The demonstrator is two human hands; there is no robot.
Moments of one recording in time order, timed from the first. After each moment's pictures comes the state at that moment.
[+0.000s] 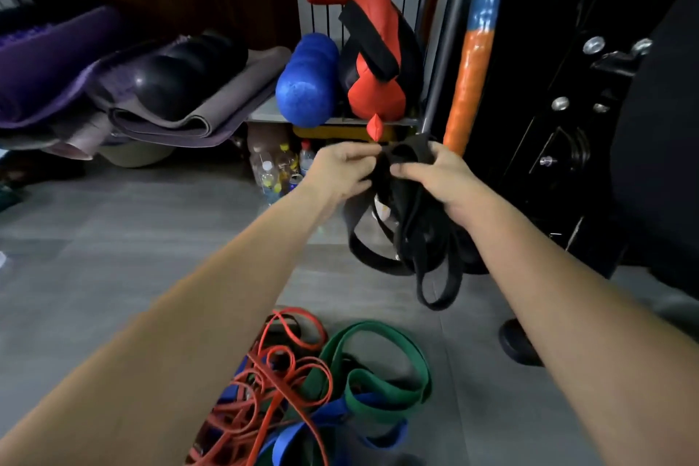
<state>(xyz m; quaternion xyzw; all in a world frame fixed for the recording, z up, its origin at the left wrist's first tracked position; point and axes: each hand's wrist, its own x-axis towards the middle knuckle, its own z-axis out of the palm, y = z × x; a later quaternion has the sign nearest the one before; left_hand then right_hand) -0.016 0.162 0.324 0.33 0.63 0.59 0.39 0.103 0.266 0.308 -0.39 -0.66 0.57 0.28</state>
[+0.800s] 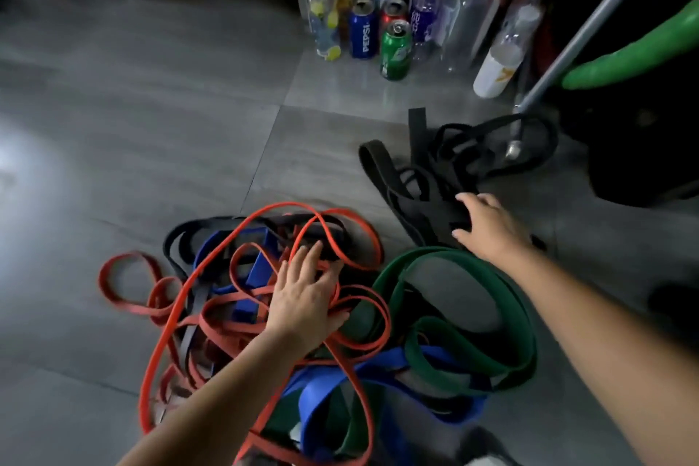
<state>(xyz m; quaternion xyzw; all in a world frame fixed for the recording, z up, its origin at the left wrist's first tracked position) -0.076 0.008 -0.087 0.45 0.87 -0.01 0.20 0.054 0.278 -0.066 -0.43 -0.87 0.18 -0.16</state>
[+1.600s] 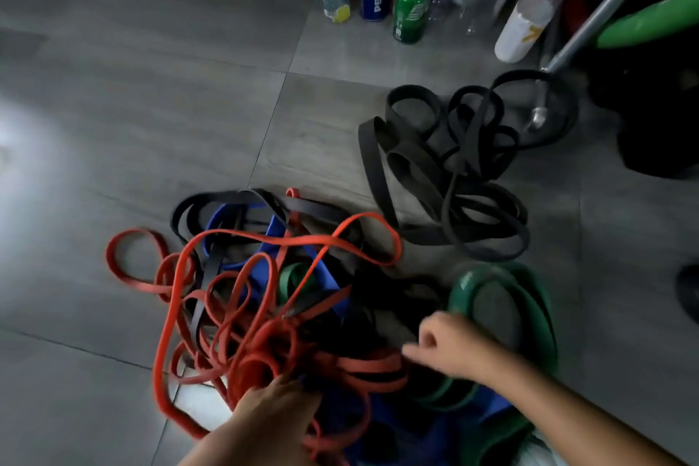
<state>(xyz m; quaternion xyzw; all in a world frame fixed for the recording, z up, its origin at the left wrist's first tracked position) -0.025 -0.094 -0.027 0.52 0.73 -0.09 0.43 0.106 0.127 -0.094 -0.28 -0.84 0.31 -0.35</state>
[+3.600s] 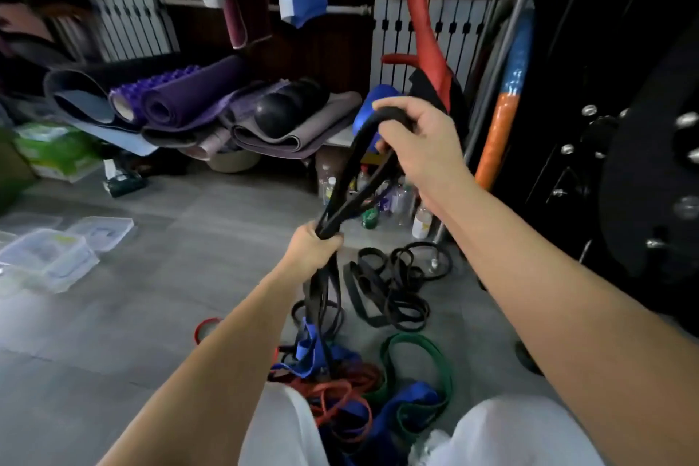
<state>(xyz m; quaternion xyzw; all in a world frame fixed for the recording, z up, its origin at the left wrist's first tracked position) 0.004 -0.061 0.304 0.25 0.79 0.51 0.23 0.128 0.034 0.457 -0.13 -0.72 0.53 0.42</state>
